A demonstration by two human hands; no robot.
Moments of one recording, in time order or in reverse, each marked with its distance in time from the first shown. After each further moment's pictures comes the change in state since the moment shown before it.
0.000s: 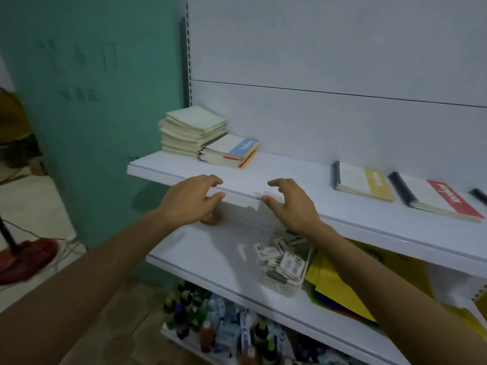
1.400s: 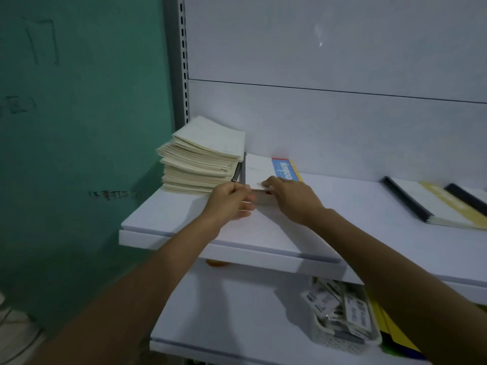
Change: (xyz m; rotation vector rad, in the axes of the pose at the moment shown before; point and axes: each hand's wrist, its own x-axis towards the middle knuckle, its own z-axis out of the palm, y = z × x) left_hand 0.193 -0.149 0.047 -1.251 -0.218 -0.318; right_hand 0.223 -0.038 0.137 -0.490 -0.130 0.056
